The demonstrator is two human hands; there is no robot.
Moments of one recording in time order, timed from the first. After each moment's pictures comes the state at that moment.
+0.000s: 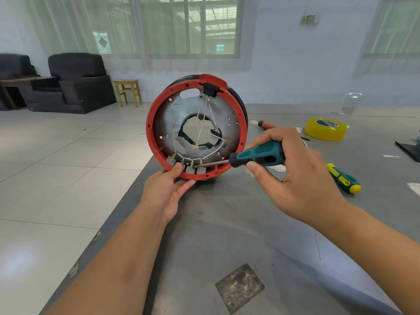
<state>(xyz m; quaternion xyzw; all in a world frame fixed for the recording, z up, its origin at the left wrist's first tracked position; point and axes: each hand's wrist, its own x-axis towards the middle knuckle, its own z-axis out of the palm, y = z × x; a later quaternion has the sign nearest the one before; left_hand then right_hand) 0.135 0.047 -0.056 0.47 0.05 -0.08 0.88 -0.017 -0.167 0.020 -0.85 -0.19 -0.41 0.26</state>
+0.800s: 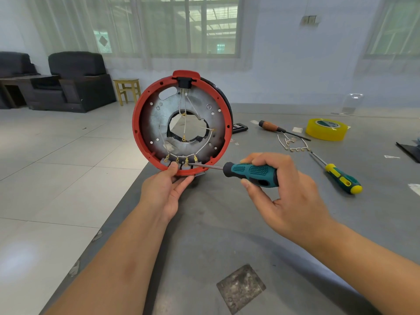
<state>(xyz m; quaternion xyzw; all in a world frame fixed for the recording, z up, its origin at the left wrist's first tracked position) 0.137 0.048 -0.056 0.43 0.09 -0.06 0.90 -0.018 -0.157 -0.013 -0.84 -0.21 -0.43 0.23</state>
